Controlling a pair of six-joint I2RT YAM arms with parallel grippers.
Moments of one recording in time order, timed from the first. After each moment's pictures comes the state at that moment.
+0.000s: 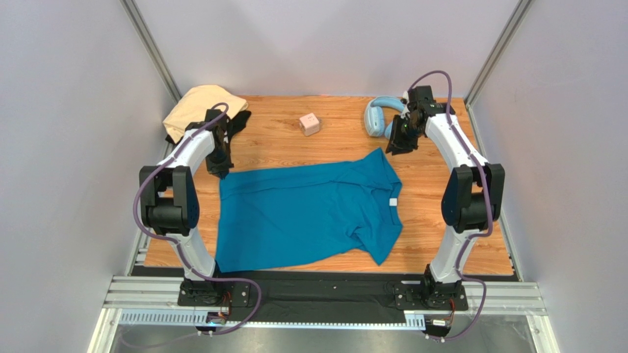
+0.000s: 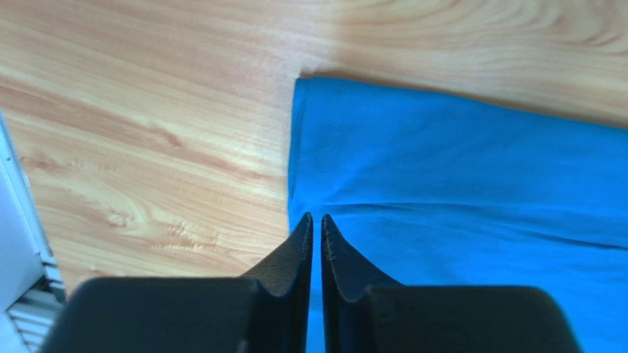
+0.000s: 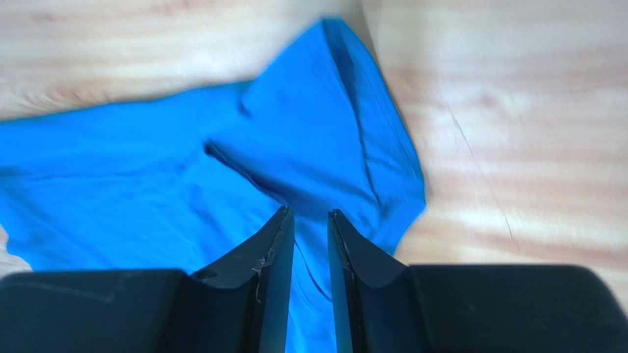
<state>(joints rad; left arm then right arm) -0.02 1.82 1.37 -0.87 -0.19 -0.24 0.09 1.87 1.64 -0.90 -0.21 0.28</state>
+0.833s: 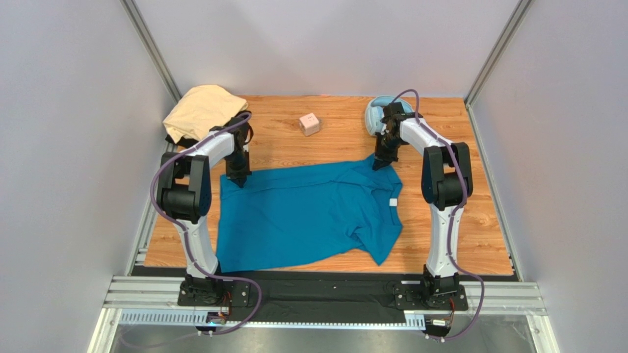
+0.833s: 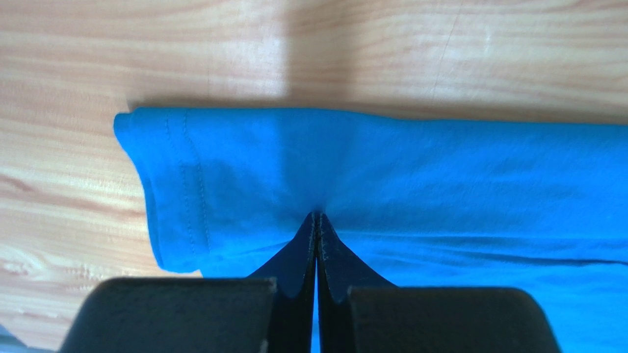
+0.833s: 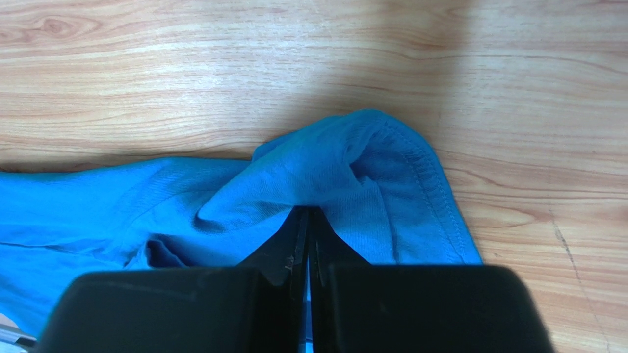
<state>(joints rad) -0.13 1.97 1.38 -0.82 -0.11 -0.26 0.16 2.20 1.73 -0.83 -0.19 0.33</state>
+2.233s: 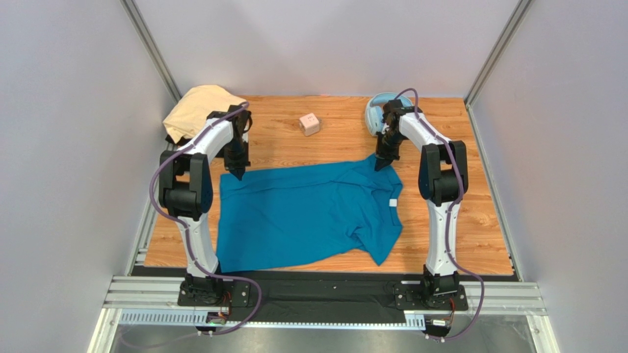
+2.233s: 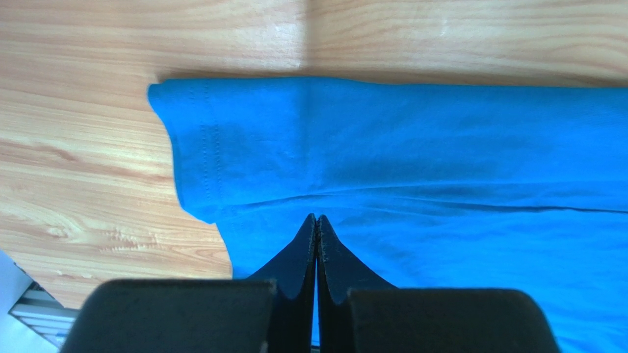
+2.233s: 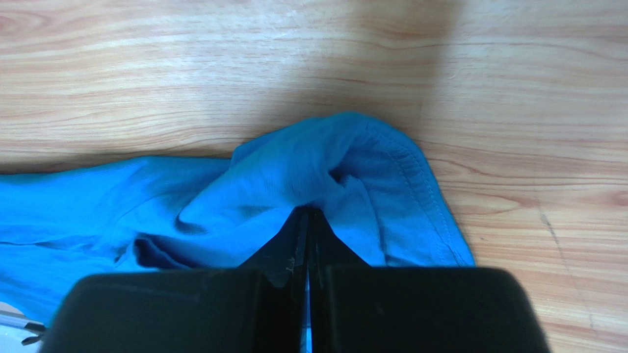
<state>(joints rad) -0.13 1.99 1.59 -1.05 -0.09 -0.24 0.15 2.27 1.87 -1.00 -0.18 0.33</state>
